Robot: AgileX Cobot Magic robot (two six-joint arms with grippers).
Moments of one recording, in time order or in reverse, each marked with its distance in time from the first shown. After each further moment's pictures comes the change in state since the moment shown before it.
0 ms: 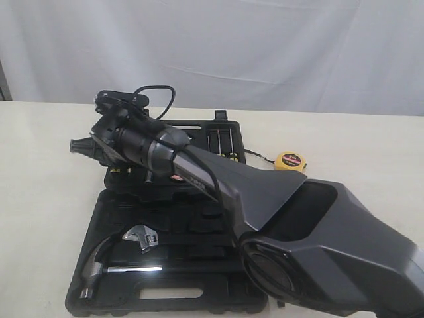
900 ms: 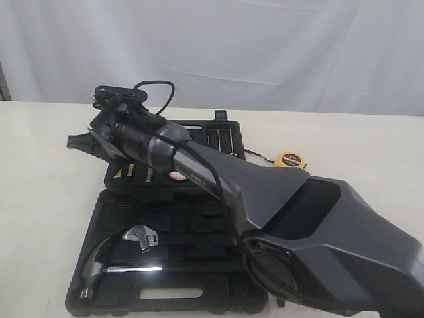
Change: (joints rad) left arm 0.000 0.000 0.000 0.000 0.000 0.000; right arm 0.000 -0.017 0.000 0.006 -0.004 -0.016
